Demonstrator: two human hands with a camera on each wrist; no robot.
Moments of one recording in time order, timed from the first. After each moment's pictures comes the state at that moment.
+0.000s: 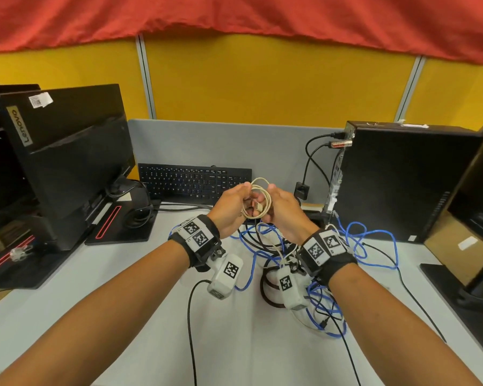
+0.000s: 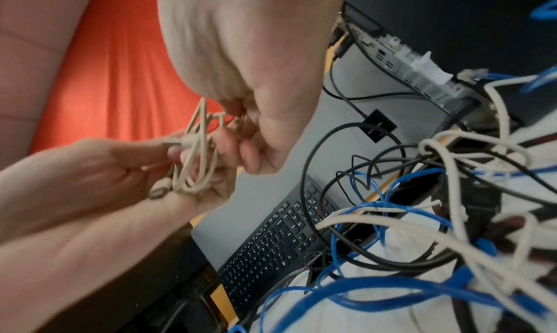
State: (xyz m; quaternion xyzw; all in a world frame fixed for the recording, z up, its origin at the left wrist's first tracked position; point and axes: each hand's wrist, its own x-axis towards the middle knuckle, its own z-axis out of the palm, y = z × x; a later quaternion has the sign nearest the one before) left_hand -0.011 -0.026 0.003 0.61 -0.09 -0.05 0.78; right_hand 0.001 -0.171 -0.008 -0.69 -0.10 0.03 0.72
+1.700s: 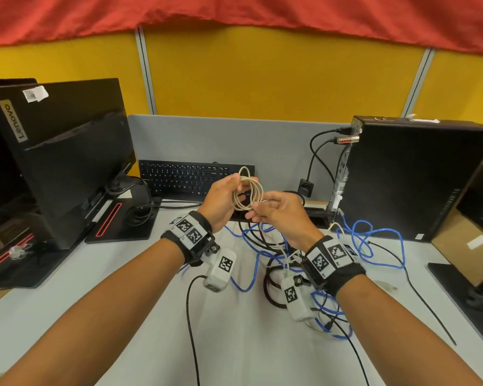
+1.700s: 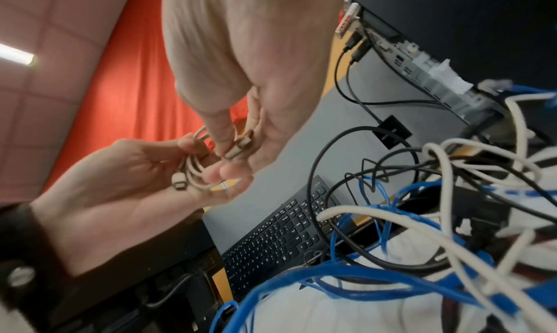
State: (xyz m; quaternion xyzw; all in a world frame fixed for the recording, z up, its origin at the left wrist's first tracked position) left_hand -0.007 -0.006 0.006 0.63 -0.12 0.04 0.77; right_hand -0.016 -0.166 -0.011 -0.71 -0.14 0.01 0.69
